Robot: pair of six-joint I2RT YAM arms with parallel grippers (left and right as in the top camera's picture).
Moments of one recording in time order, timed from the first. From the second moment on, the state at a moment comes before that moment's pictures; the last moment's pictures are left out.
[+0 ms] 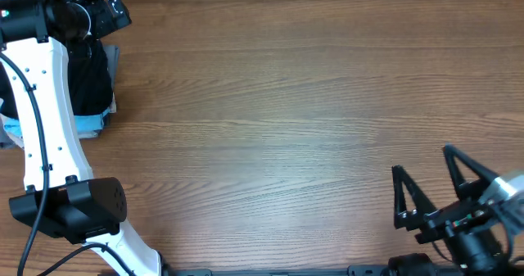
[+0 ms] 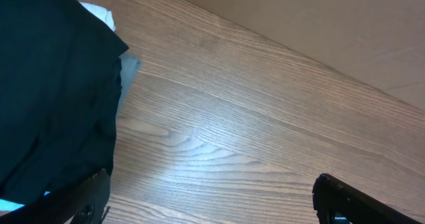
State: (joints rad) left arm 0.22 1.94 2.23 -1.20 0.18 -0.26; right arm 0.14 0.27 0.92 -0.61 -0.25 0.28
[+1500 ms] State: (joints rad) left arm 0.22 1.94 2.23 -1.20 0.18 -0.26; right arm 0.14 0.01 0.02 -0.03 0.01 0.40
